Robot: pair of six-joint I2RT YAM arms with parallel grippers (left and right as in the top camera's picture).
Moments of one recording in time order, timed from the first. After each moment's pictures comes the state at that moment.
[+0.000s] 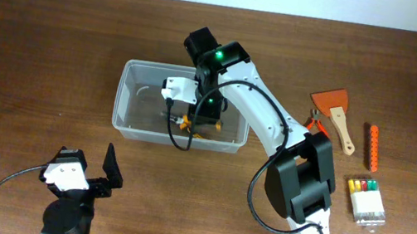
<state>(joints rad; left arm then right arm) -0.20 0.02 0.10 -0.29 -0.33 -0.22 0.60 2.34 2.12 -1.22 -0.18 -0.99</state>
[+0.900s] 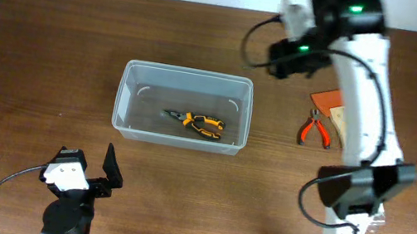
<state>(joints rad) -0.20 0.02 0.10 -0.29 -0.33 -0.22 0.19 2.23 2.55 -1.64 -0.19 -0.21</state>
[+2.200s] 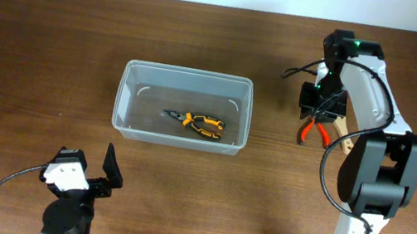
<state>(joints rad) -0.20 0.02 0.10 -0.29 -0.33 -0.22 0.03 2.23 1.90 -1.31 -0.06 0.17</state>
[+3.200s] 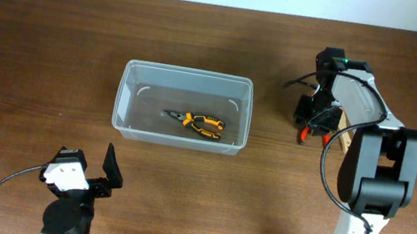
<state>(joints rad) -0.20 0.02 0.10 -0.29 -0.33 -0.22 0.03 2.23 1.70 -1.11 0.00 0.34</state>
